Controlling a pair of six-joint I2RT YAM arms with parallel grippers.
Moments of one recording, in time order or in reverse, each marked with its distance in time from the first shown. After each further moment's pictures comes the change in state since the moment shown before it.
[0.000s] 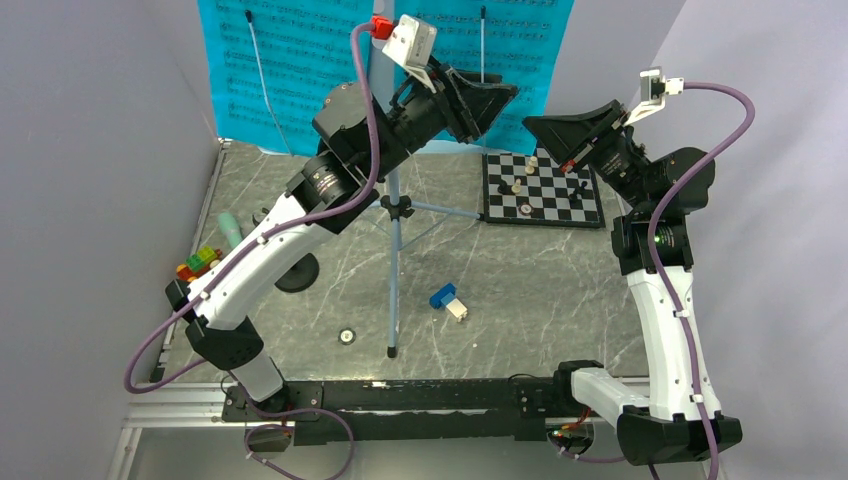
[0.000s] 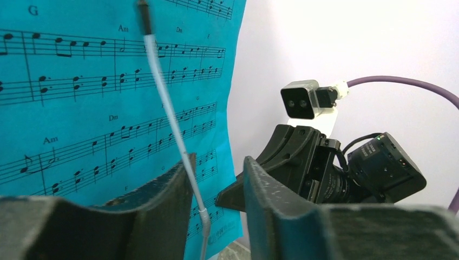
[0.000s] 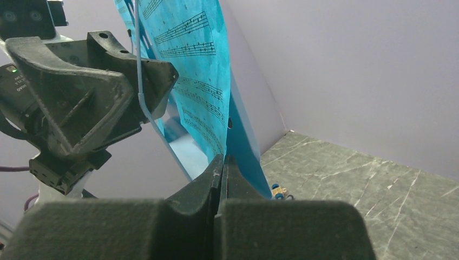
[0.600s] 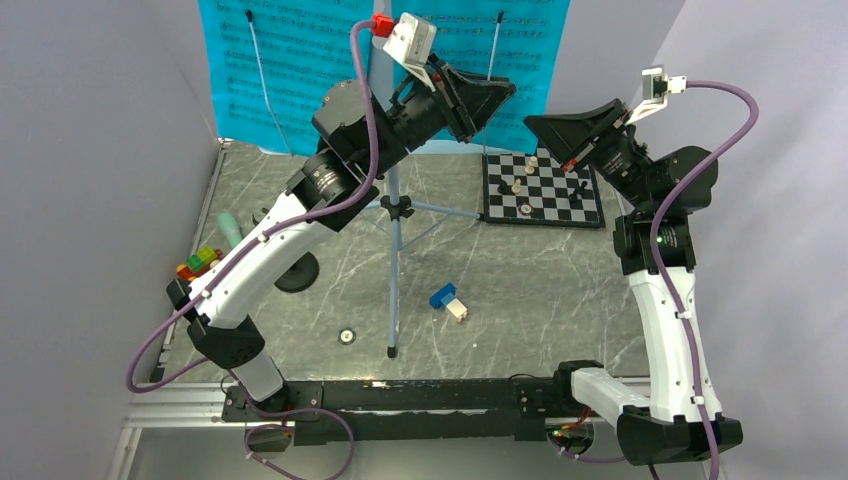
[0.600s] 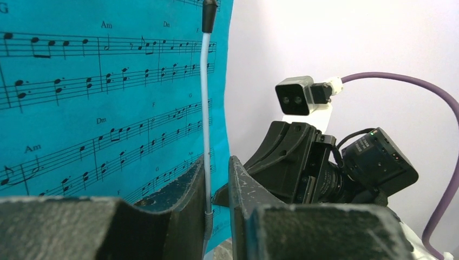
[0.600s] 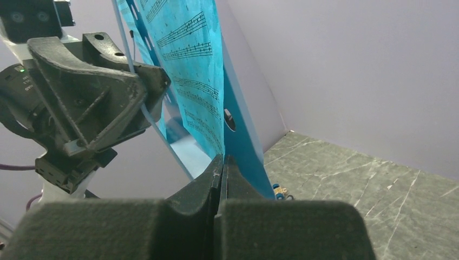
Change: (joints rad) left arm 0.007 0.006 0.008 0.006 0.052 -0.026; right arm 0.000 0.000 0.016 -0.020 0.000 -0.002
